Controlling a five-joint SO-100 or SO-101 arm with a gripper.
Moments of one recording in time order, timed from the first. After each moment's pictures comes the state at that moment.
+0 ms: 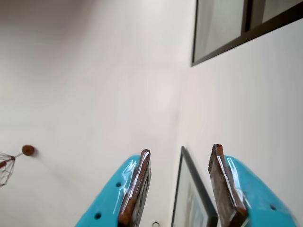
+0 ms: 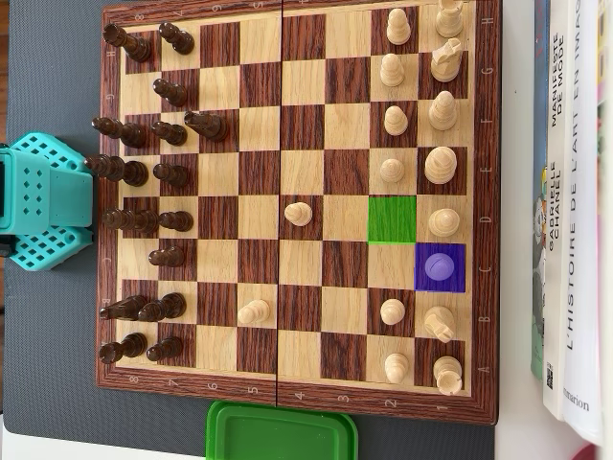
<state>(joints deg) -1.3 192.5 179.9 -103.2 86.1</state>
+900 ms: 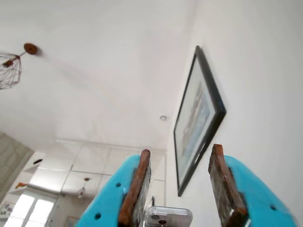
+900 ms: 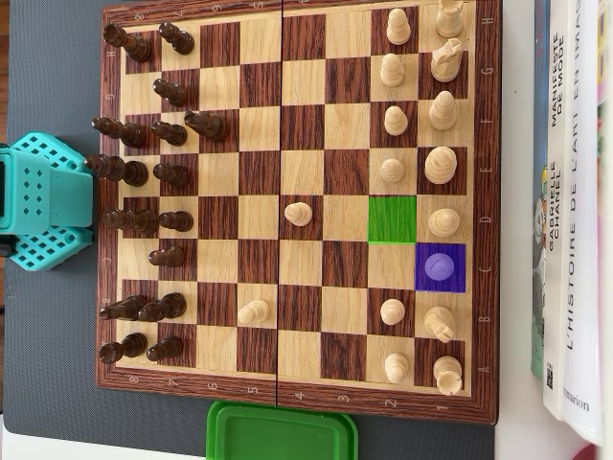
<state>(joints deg) -1.2 192.3 174.3 -63.5 86.0</state>
